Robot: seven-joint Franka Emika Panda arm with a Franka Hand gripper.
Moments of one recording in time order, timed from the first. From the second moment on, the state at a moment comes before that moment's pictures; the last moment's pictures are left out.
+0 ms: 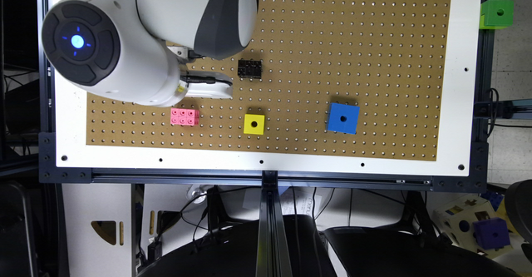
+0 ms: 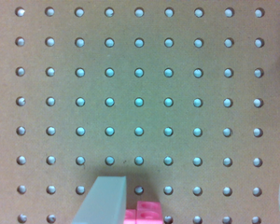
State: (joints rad) arm -0.26 0.34 0.00 -2.06 0.00 2.43 0.54
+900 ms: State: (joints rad) arm -0.30 0.40 -0.01 -1.97 -0.01 2.43 0.51
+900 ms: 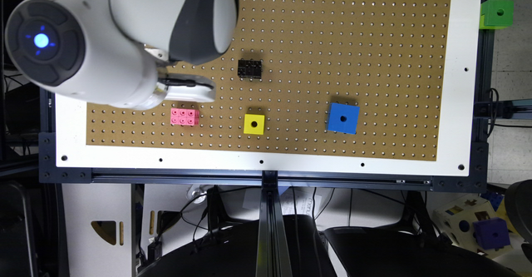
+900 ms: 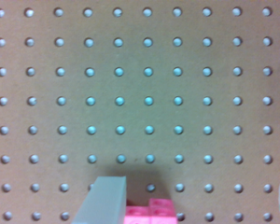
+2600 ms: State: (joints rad) arm -0.30 0.60 0.00 -1.85 -0.01 2.52 0.51
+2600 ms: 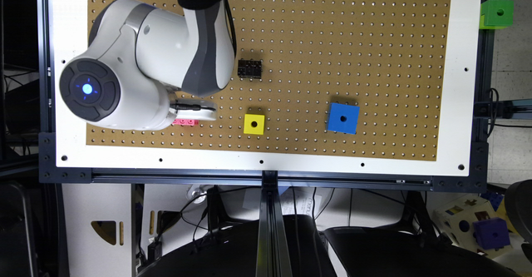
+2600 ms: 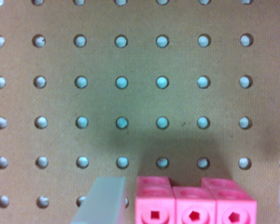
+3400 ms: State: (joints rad) arm -0.30 0.68 0.01 -1.79 -0.01 2.52 0.51
